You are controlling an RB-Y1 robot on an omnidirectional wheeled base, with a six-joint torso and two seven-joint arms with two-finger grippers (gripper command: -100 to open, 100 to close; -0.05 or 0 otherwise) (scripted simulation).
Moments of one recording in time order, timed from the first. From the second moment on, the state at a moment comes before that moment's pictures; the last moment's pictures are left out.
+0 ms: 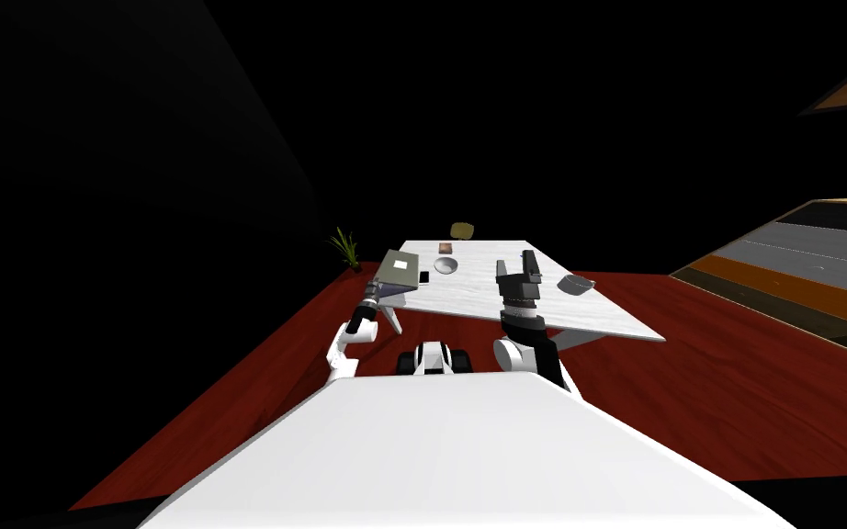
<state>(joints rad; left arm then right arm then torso) 0.14 0.12 0.03 -1.77 -0.07 0.11 0.16 0.50 -0.03 0.07 -2.23 -0.11 -0.53 0.04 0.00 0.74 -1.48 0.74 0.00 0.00</state>
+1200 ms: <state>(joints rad) 0.17 0.15 0.02 -1.98 -0.05 0.30 0.20 0.50 -0.03 0.07 -2.23 -0.11 -0.53 0.04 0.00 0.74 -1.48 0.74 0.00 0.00</state>
